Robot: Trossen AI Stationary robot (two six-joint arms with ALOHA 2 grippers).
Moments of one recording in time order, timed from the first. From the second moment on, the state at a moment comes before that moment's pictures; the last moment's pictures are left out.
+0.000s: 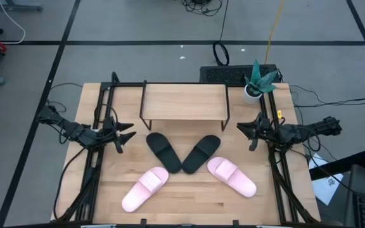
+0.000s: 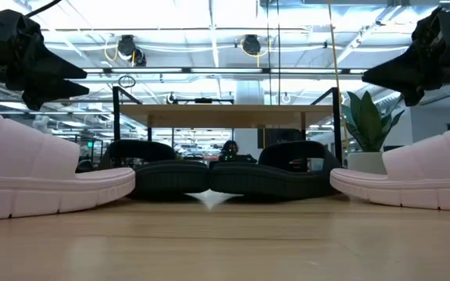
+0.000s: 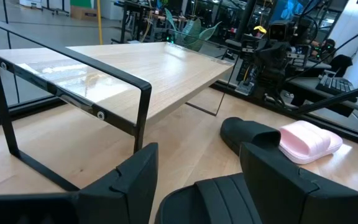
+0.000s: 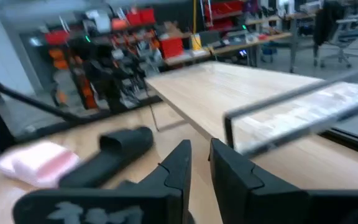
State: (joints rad) left arm -0.50 0.08 0.08 -0.16 -0.84 -0.40; right arm 0.28 0.01 0.04 -0.08 0.62 0.22
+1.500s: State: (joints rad) left arm -0.49 0.08 0.08 0.25 -0.27 -0.52; right arm 0.28 0.71 0.36 1.29 0.34 -0.21
